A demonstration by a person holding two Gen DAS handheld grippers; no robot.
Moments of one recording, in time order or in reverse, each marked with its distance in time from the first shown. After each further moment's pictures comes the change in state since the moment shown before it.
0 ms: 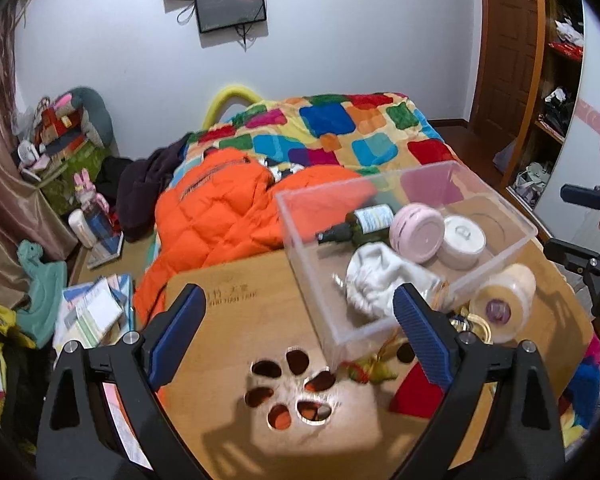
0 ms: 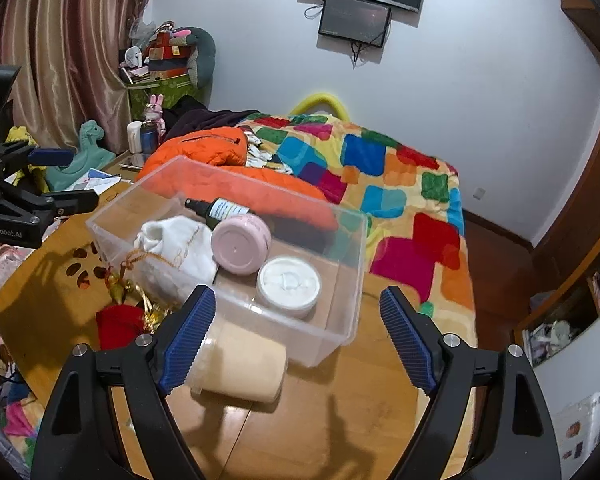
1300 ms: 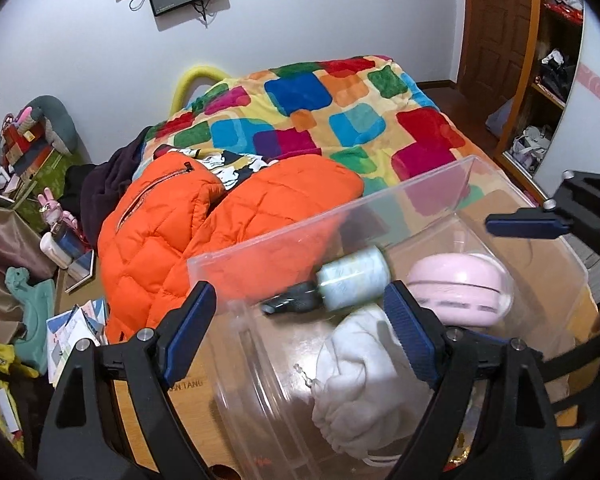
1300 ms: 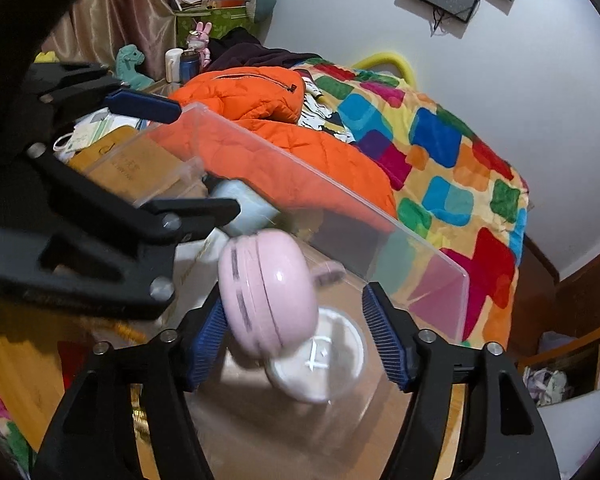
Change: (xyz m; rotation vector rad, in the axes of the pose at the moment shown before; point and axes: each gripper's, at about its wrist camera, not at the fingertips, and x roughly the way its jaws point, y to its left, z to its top) left arm 0.107 -0.044 0.064 0.108 0.126 -0.028; right arm 0.114 0.038 0.052 -0.239 0.204 0.108
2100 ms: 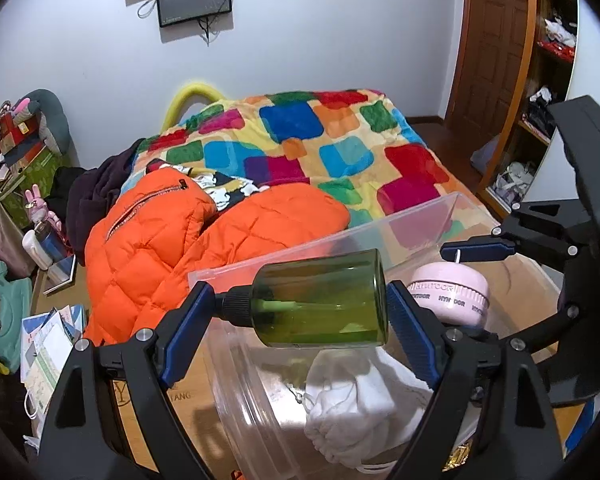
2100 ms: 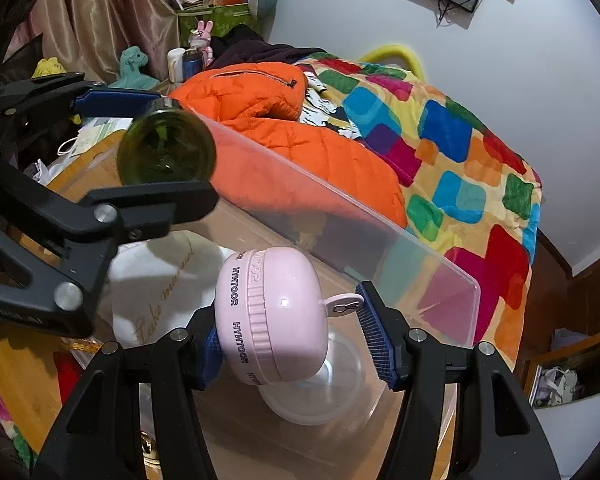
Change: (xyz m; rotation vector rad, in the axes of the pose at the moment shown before) left arm -0.010 0.012 0.000 -0.063 -0.107 -0.083; right arm 0.018 -0.014 0.008 0.020 0.021 0.061
